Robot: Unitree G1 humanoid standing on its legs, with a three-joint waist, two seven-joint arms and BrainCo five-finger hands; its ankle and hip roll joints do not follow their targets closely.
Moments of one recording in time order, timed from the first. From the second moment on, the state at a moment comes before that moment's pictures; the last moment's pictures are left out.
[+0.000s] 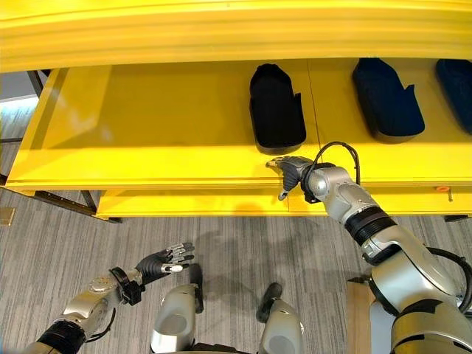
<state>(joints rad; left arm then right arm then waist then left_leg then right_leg) -0.05 0.52 -0.35 0.41 -0.58 0.08 -0.56 -0.87 -0.75 0.72 0.56 -0.46 -0.02 0.33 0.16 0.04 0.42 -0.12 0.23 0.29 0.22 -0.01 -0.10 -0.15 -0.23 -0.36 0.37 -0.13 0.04</state>
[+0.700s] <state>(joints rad) -0.06 0.52 -0.35 0.42 -0.58 0.10 -0.56 -0.95 -0.75 0.73 0.67 -0.50 0.01 0.29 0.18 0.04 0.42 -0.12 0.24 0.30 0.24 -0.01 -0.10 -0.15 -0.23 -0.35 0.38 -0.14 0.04</state>
